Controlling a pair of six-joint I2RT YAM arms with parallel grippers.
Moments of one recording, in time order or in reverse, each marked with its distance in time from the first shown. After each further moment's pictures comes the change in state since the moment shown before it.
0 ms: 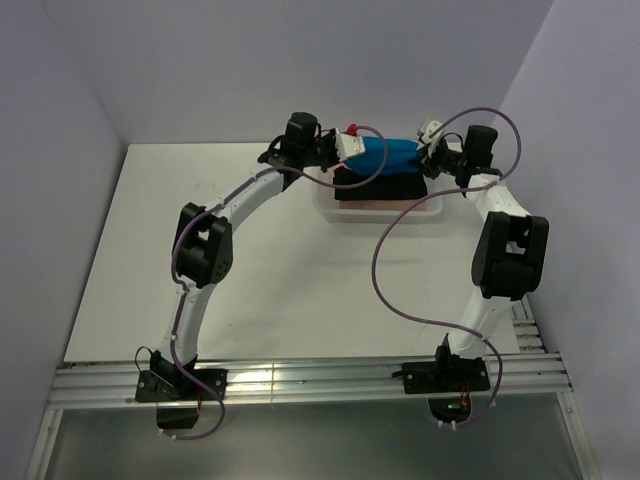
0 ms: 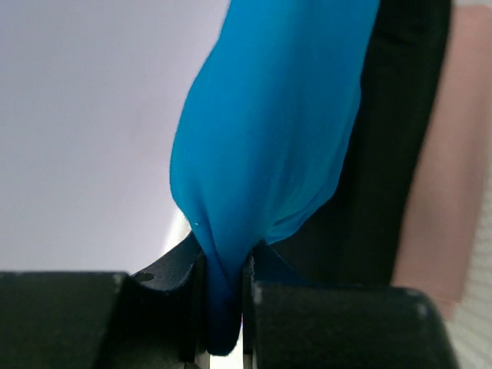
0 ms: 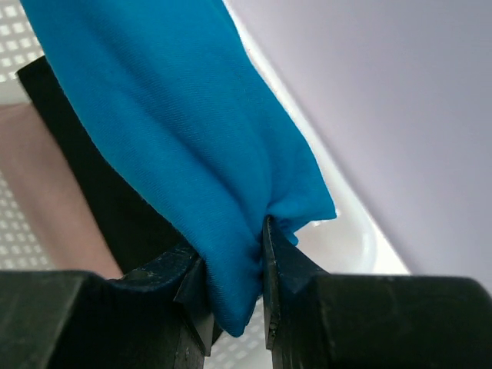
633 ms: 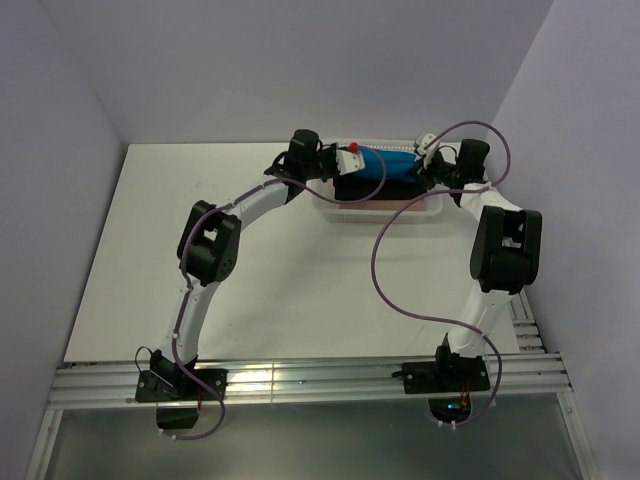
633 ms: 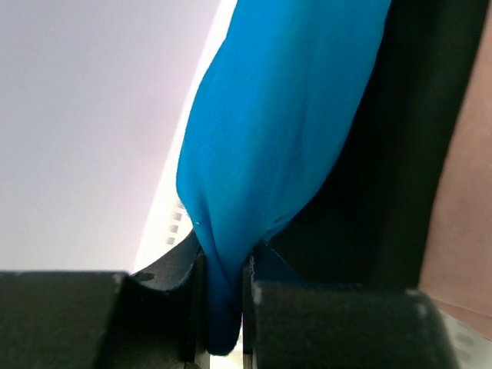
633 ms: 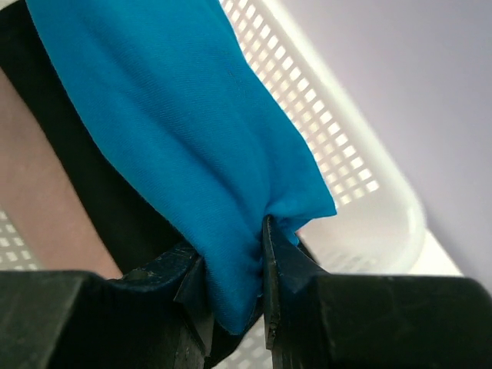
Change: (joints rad) left arm -0.003 0.047 -0.122 0.217 -0.061 0.070; right arm 0.000 0.058 -0.089 0.158 0.042 0.034
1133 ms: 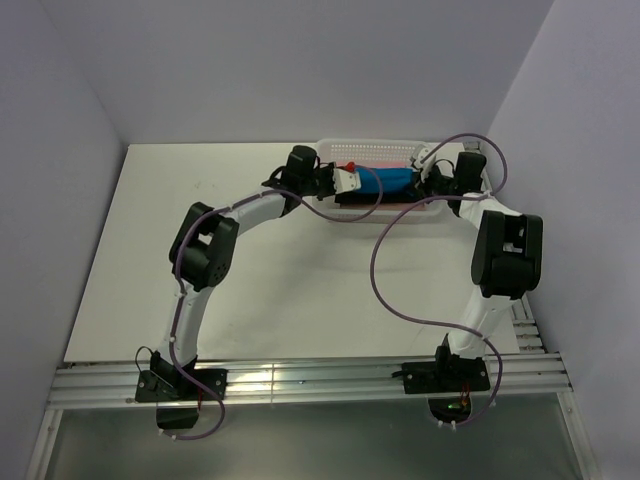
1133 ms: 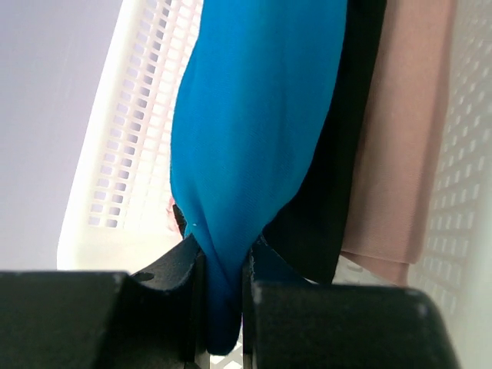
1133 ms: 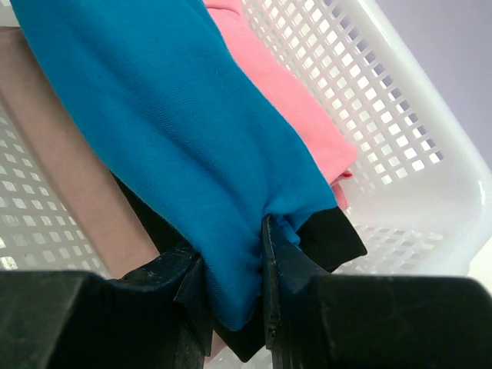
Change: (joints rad) left arm -0.015 -0.083 -0.226 0.037 0.037 0.018; right arm 0.001 -0.041 -0.129 -0.011 0.003 -0.042
